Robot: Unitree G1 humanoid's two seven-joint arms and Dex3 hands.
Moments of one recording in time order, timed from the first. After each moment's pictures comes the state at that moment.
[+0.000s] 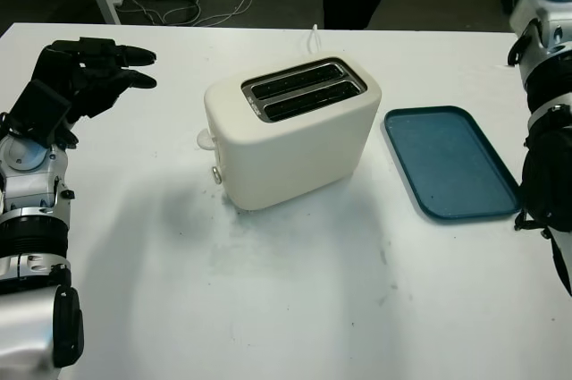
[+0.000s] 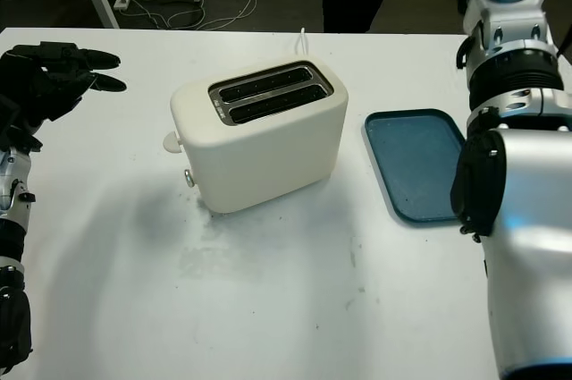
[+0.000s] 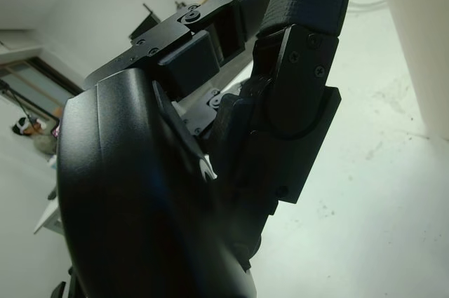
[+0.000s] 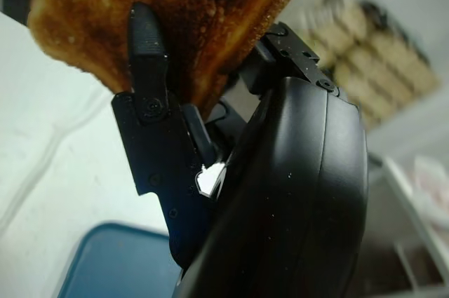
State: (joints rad) left arm -0.65 0.53 0.24 0.71 -0.15 -0.47 -0.41; right arm -1.36 -0.48 -0.16 1.31 -0.06 -0.02 -0.01
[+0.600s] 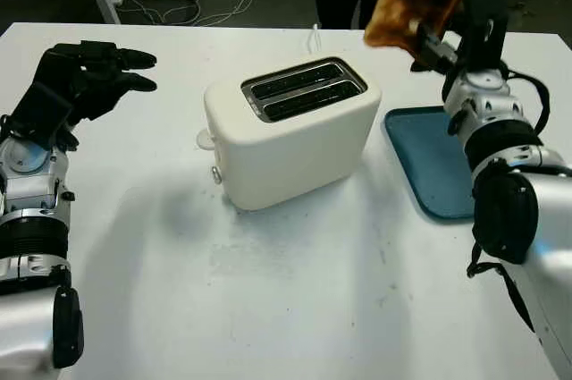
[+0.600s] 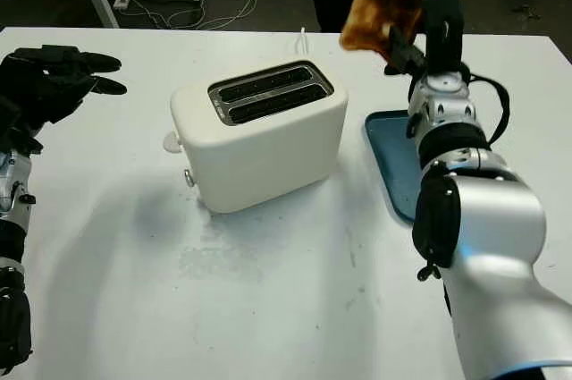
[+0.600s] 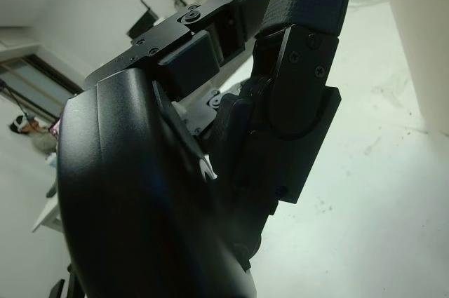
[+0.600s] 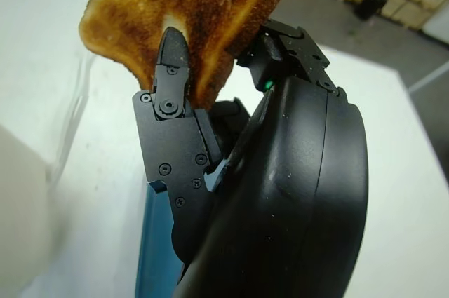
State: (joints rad) left arm -0.65 0.53 0.24 0.72 -0.14 -0.47 -0.41; right arm -1.18 -0.35 -0.27 1.35 0.00 0.07 -0.13
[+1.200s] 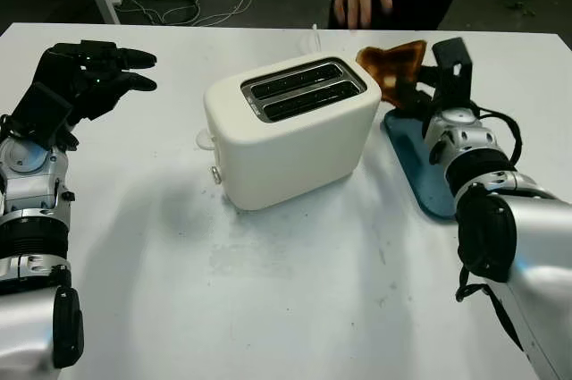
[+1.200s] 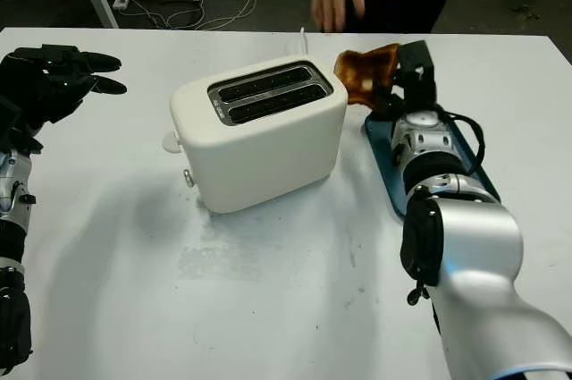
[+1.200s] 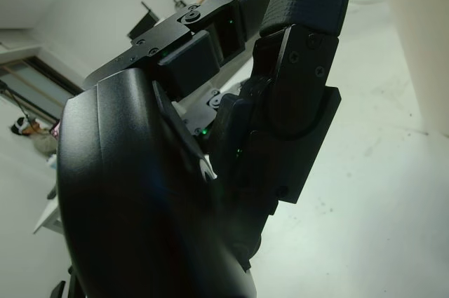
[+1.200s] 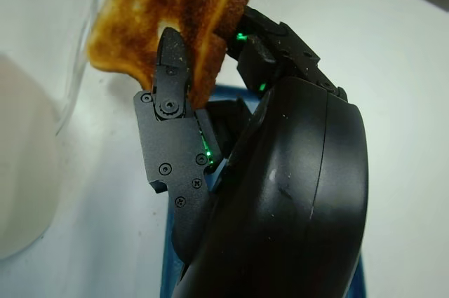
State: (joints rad) left arm -0.65 0.53 0.24 0.72 -0.14 -0.48 -0.41; right arm -1.09 -0.30 -0.27 1.36 -0.02 0.13 -0.13
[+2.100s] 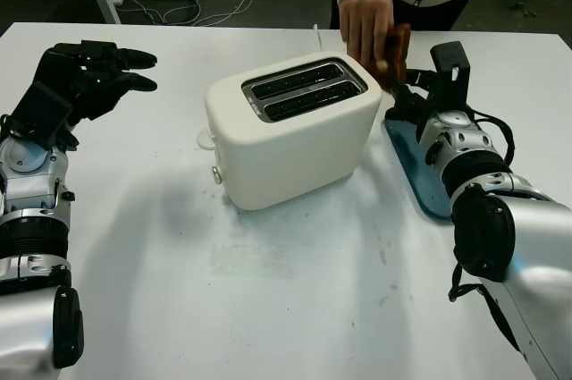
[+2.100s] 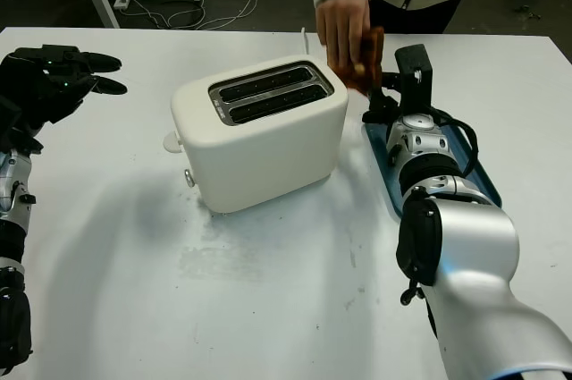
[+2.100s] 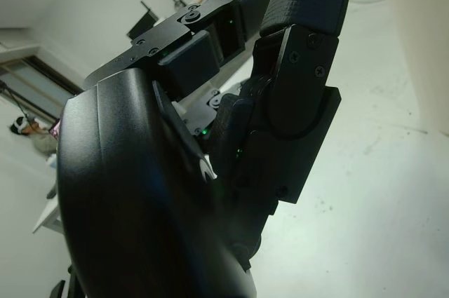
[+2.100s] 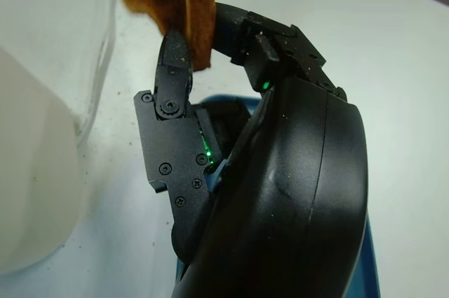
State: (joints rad) left arm -0.65 0.53 0.24 0.72 -0.14 -0.47 -0.42; right arm -1.11 -0.29 -0.30 1.35 -0.01 0.13 -0.12
